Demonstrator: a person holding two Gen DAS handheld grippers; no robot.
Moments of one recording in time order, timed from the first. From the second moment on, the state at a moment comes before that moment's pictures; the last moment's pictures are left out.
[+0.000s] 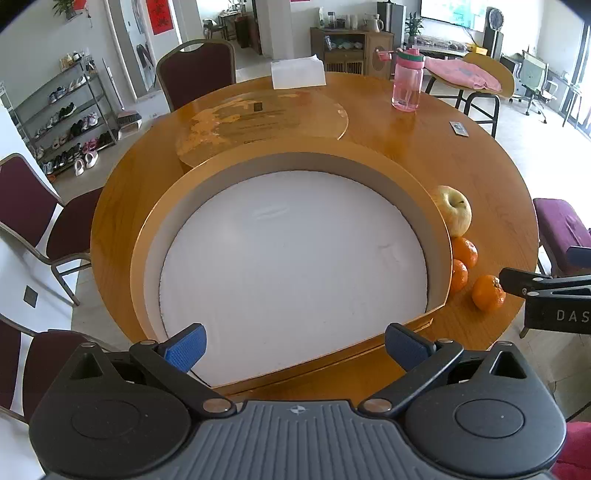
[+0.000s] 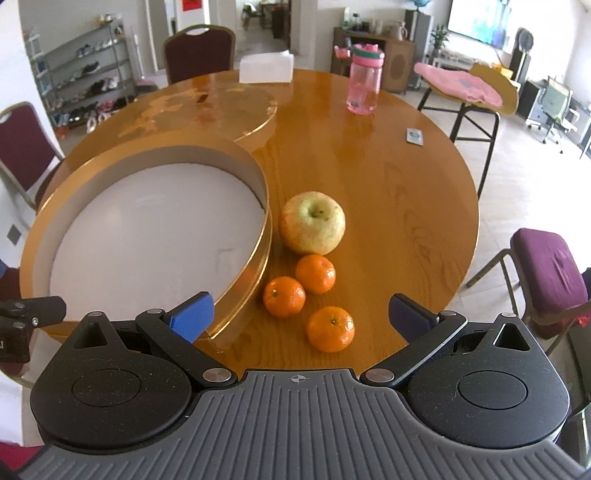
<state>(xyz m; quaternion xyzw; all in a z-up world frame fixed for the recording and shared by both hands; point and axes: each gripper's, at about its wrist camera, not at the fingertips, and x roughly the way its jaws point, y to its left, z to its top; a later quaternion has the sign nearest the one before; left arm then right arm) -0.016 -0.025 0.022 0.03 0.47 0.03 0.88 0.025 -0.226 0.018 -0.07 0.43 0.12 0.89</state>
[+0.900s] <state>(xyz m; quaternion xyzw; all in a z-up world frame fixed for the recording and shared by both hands) -0.006 -0.031 0.018 0.03 0.48 0.02 0.88 0.032 -0.227 0.009 -0.07 0.45 0.13 0.88</state>
